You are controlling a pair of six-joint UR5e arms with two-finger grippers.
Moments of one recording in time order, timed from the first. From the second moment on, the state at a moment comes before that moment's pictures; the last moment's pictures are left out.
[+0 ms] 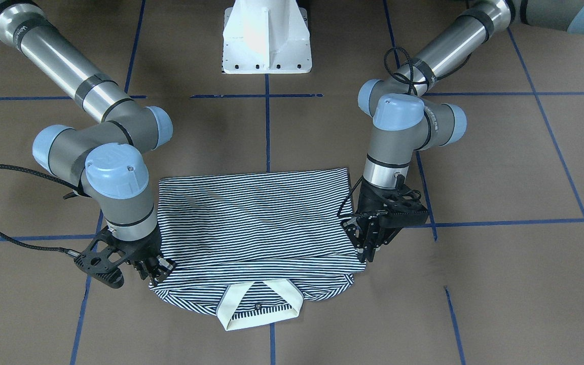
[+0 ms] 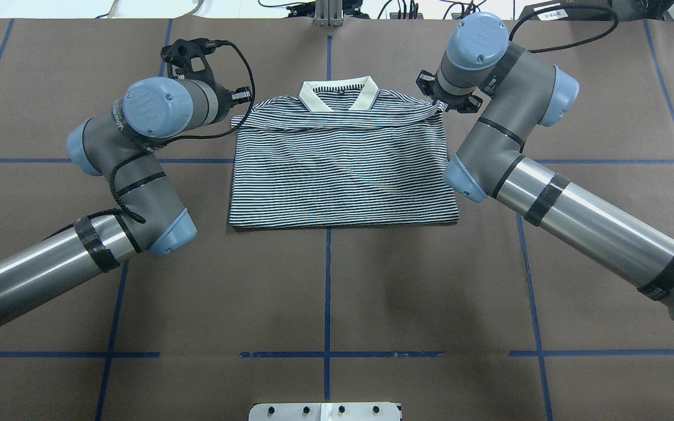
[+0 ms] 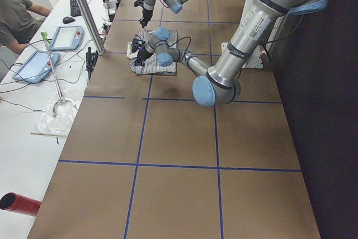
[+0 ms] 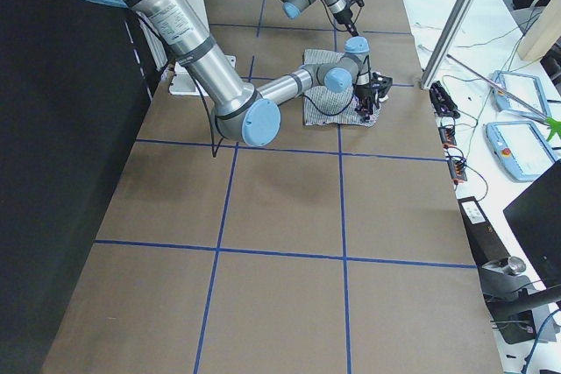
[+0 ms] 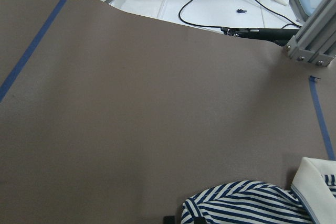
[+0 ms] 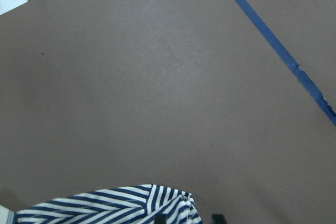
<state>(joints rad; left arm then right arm) -0.72 -2.23 -1.33 -2.25 -1.50 -1.30 0.82 -0.82 1.20 -1.23 1.76 1.49</state>
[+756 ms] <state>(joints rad) -0.74 -2.21 -1.42 -2.31 -1.61 -1.31 0.76 -1.04 1.52 -1.24 1.81 1.56</state>
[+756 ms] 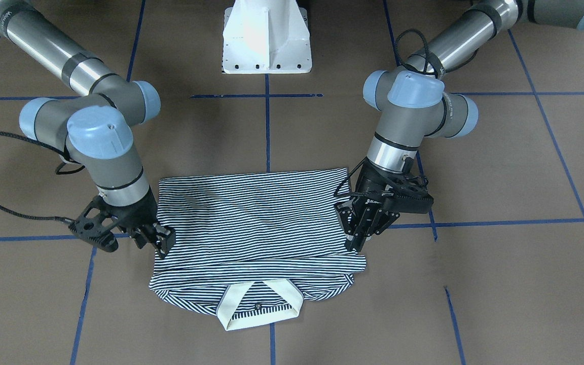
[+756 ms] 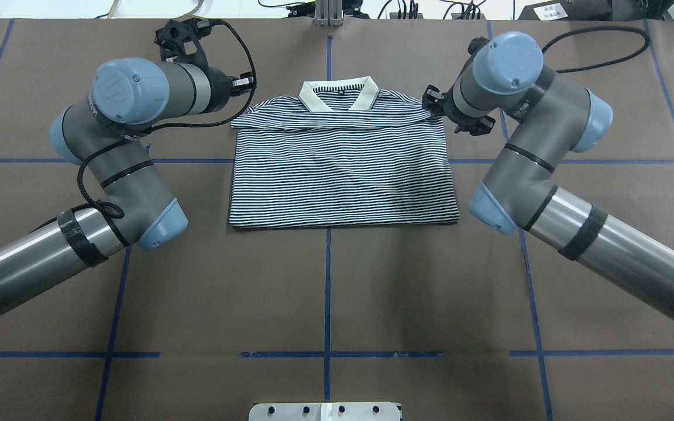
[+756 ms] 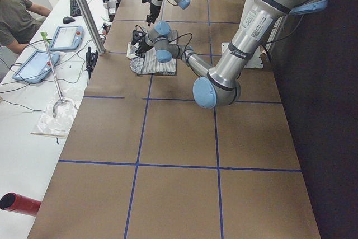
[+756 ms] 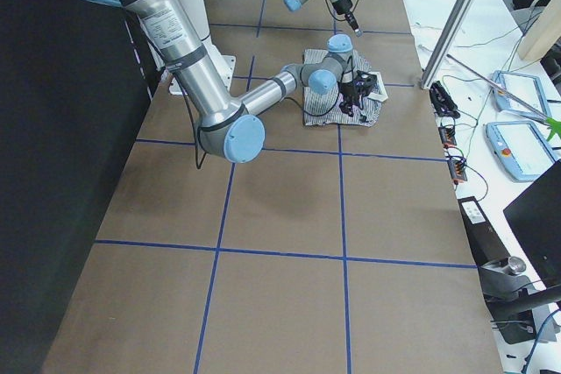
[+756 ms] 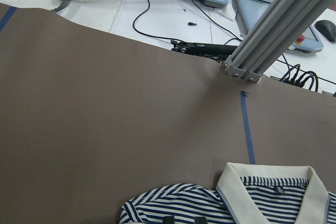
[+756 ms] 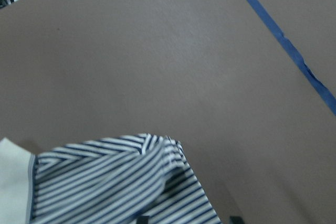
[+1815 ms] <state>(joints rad) -0.74 -2.19 -1.42 -2.31 -1.61 -1.31 0.57 -1.22 1.71 -1.25 1.70 1.73</state>
